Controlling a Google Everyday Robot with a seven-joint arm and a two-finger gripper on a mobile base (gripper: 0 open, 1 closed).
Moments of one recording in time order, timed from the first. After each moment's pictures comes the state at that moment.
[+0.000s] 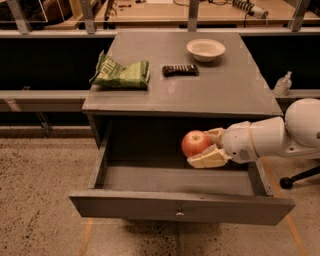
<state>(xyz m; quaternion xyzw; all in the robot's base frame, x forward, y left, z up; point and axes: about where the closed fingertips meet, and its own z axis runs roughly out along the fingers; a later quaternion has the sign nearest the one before) 0.507 -0.109 0.780 -0.50 0.73 0.28 0.38</state>
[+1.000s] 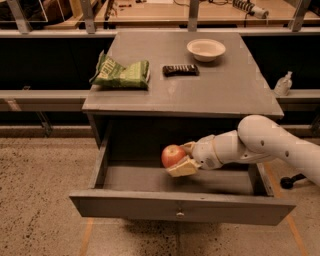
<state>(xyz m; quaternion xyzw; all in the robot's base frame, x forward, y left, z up) 0.543 -0.059 0.682 -0.51 0.73 0.30 0.34</state>
